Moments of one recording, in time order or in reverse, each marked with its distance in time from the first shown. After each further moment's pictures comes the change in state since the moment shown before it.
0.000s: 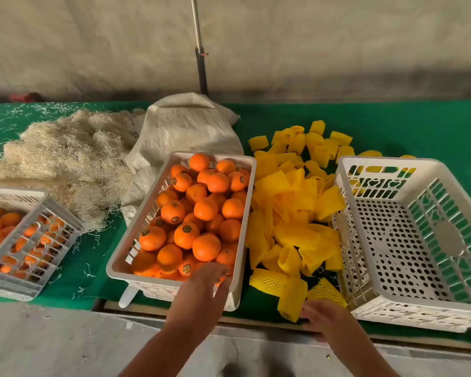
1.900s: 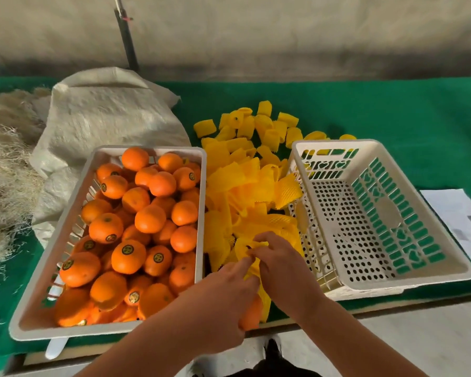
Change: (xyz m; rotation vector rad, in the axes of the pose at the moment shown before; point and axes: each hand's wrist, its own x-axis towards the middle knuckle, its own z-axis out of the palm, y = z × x) left_hand 0.080 0.070 0.016 0.384 -0.668 0.641; right_hand 0.026 -0.116 0.028 -1.016 0.366 -0.792
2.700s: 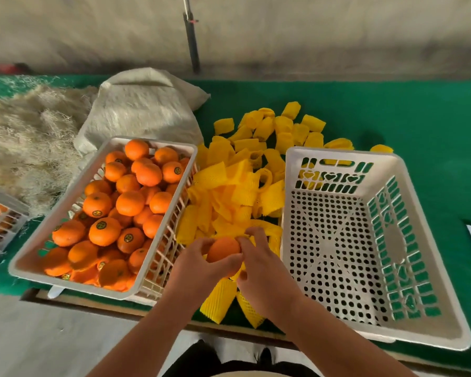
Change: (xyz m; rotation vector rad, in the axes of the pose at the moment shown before) left_hand 0.106 0.099 0.004 -0.863 0.675 -0.898; right_hand -0.009 0.117 -0.044 0.265 -0.226 -0.062
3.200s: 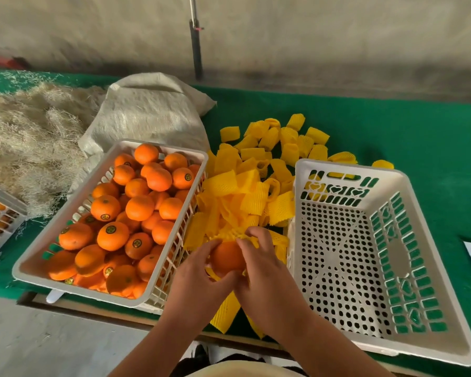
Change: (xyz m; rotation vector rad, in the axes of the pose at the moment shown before) left_hand -0.009 -0.015 -0.024 0.020 0.094 0.255; right_hand -0.001 -0.055 -0.017 0.050 0.110 -0.086
